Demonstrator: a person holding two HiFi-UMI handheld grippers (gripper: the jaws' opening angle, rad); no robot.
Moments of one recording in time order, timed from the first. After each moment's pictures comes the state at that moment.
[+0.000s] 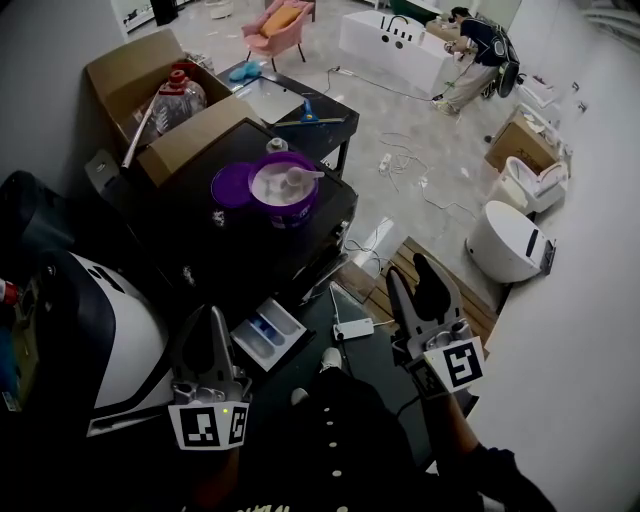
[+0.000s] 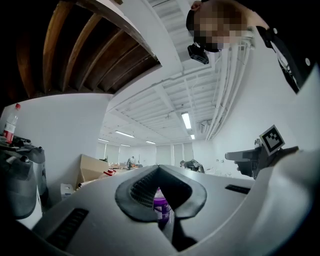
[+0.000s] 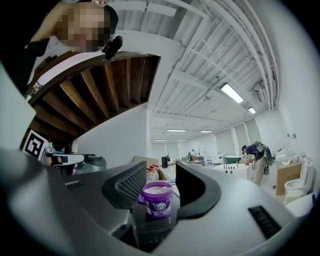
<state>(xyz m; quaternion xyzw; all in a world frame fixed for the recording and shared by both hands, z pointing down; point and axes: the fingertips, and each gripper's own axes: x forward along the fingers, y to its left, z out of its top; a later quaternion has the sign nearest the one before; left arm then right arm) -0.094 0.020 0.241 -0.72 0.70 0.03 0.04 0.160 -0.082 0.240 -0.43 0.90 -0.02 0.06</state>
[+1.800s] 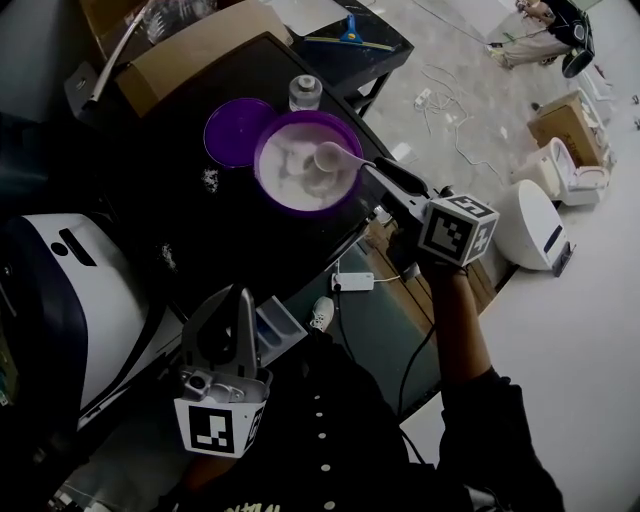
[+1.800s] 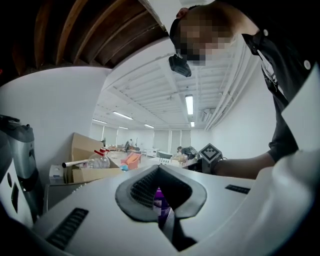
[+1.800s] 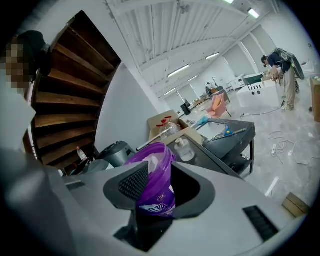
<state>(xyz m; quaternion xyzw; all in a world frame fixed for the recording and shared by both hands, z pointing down) -0.099 -0.118 0.313 -0.73 0.68 -0.02 -0.06 0.015 -0.330 0.419 -0.23 0.90 -0.35 -0.10</state>
